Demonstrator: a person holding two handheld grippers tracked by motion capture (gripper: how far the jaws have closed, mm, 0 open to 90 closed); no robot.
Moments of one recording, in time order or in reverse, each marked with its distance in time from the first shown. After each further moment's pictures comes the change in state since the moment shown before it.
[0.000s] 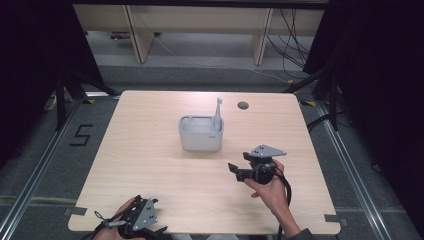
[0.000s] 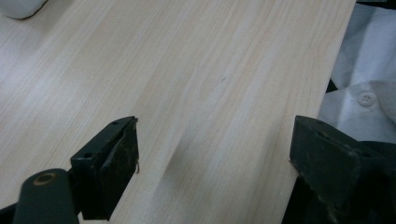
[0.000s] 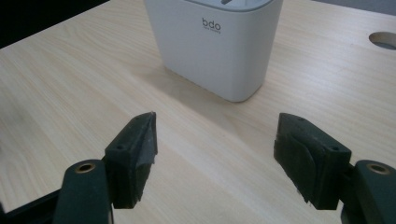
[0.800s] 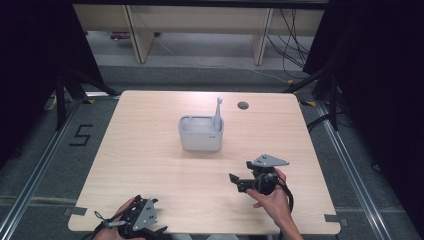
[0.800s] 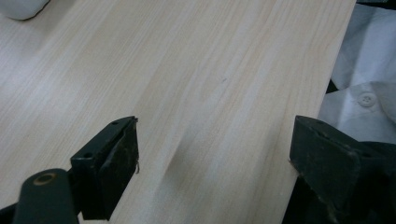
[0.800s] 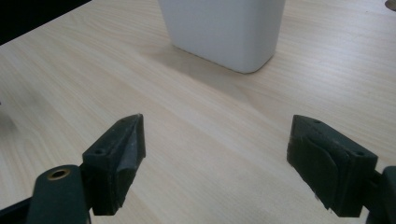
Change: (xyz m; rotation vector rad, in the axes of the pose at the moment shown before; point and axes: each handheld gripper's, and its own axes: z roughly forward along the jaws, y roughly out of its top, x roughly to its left) left arm 0.000 0.000 -0.001 0.002 0.002 0.002; right arm 0.006 -0.025 -0.006 0.019 0.025 0.051
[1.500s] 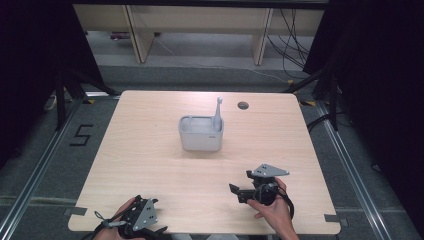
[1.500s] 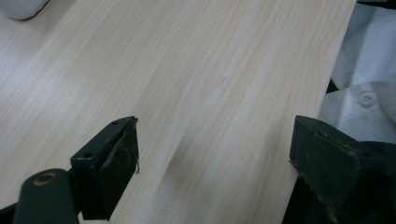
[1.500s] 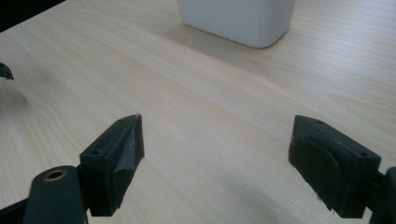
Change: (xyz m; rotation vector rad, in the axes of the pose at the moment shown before) left arm 0.000 0.000 0.001 -0.001 -0.001 -0.002; right arm 0.012 -0.023 -0.005 0.025 0.023 0.033
